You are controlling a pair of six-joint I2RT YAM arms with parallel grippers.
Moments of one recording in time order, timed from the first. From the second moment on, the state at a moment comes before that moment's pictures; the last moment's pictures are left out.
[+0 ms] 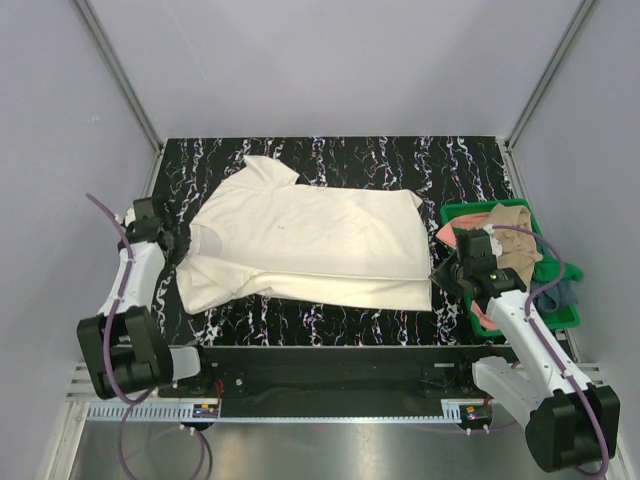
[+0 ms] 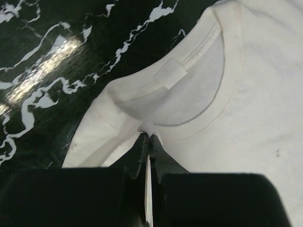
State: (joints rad) left arm 0.25 1.26 0.85 -0.57 -0.14 -0.70; right arm 0.18 0.91 0.63 -0.62 0.07 0.91
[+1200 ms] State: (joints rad) left arm -0.06 1.77 1.32 -0.56 -0.17 -0.14; right arm 0.18 1.08 0.68 -0.55 0.15 0.79
